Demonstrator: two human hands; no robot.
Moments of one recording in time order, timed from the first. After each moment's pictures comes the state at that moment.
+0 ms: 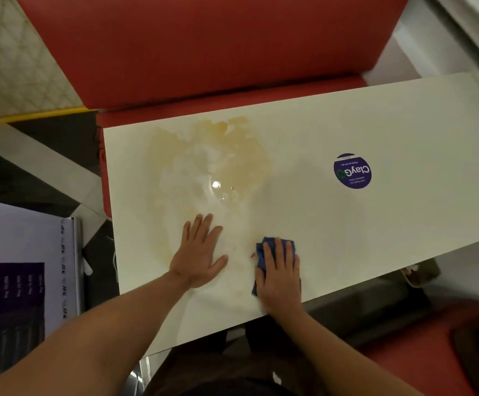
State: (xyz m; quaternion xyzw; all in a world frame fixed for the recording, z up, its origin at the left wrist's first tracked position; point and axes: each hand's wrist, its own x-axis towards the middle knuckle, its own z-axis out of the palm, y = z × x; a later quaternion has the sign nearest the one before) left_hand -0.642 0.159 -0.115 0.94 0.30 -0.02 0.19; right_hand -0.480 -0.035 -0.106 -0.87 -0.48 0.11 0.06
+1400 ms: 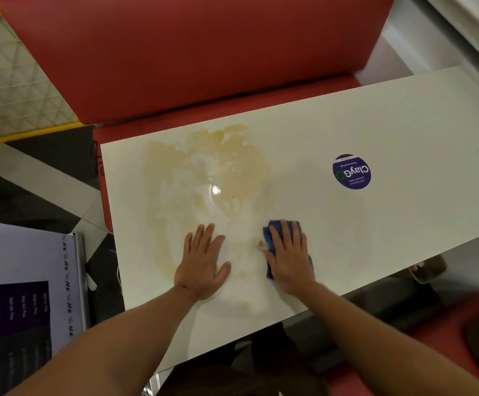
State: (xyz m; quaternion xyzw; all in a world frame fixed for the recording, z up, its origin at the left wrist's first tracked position) left_hand -0.642 0.157 -0.117 0.92 0.32 0.01 0.20; right_hand -0.423 0.009 -0.107 -0.85 -0.51 0.11 0.03
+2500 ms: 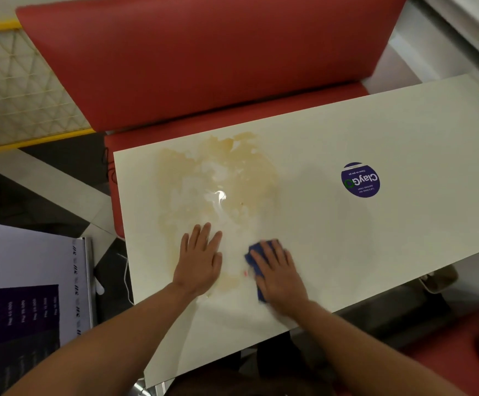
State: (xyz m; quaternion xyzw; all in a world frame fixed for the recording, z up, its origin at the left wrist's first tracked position) left_hand -0.650 0.188 -0.104 0.91 0.37 -0.04 0.20; right_hand -0.466 0.016 -0.100 -0.78 -0.61 0.16 0.02
